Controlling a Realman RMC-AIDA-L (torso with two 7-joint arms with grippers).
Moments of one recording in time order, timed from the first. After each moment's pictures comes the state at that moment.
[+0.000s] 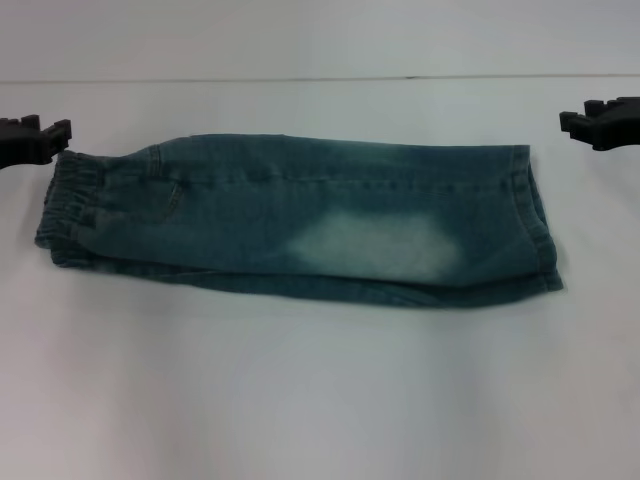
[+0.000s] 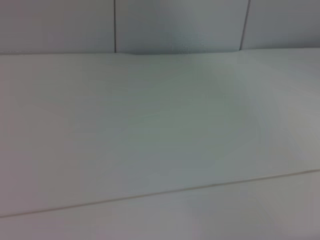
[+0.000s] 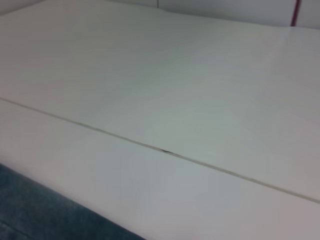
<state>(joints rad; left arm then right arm) -0.51 -2.16 0.64 0.94 2.23 0.85 -1.83 0.57 2.09 -0.77 -0.93 -2.29 -0.94 1.89</state>
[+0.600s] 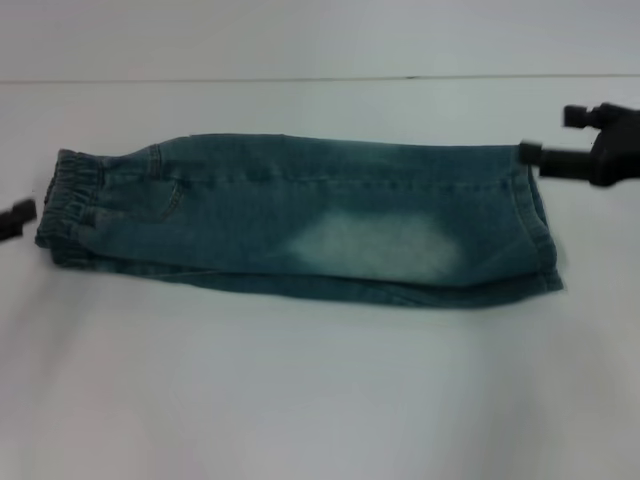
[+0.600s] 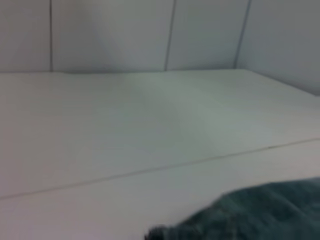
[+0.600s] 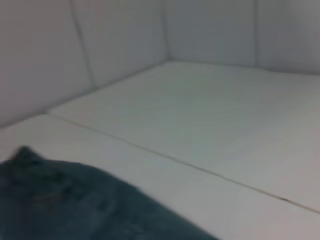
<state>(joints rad) -0.33 -2.09 0.40 0.99 2.08 1.40 -1.53 0.41 2.09 -0.76 -1.03 -1.96 -1.33 1.65</state>
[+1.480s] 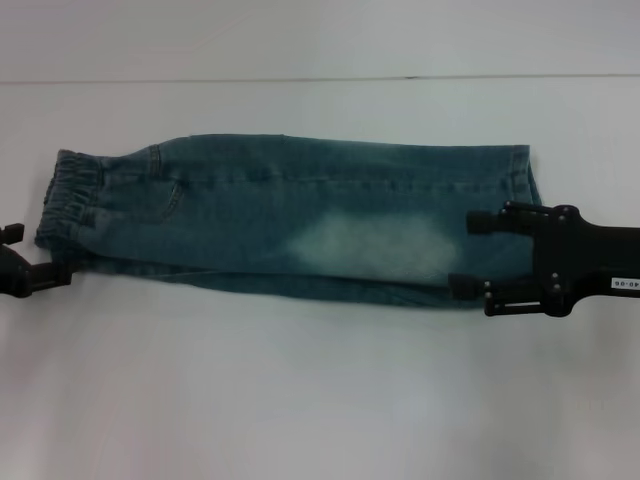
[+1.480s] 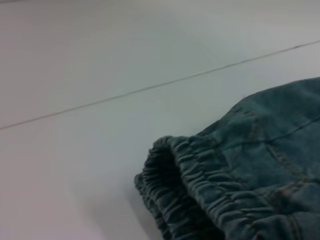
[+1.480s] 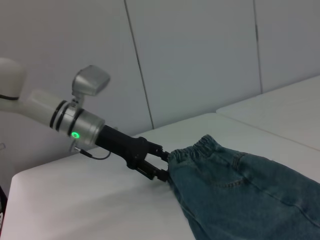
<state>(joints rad) -0.37 -2.12 0.57 0.84 2.19 1.08 -1.44 0.37 2.10 -0.84 -0.93 -1.88 -1.67 1.46</state>
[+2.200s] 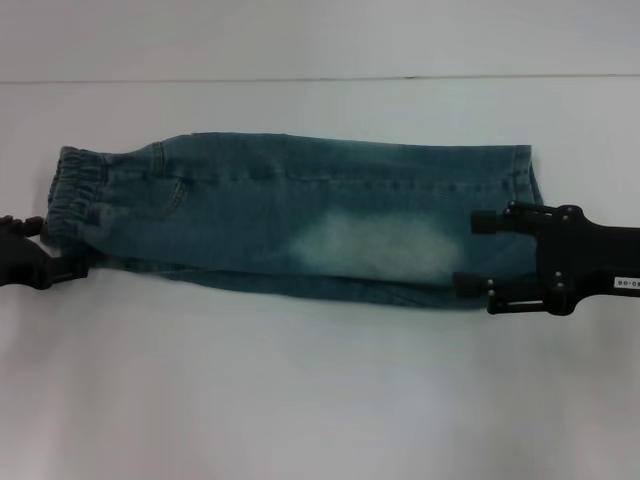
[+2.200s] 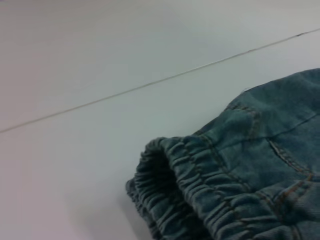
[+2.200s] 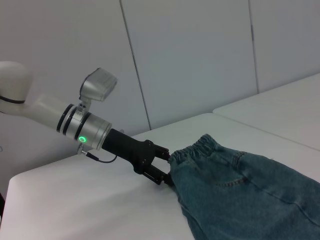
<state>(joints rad) -0.42 -2.11 0.60 0.77 2.20 1.00 -1.41 0.37 2.09 -0.83 -0.92 -1.88 -1.66 1.46</state>
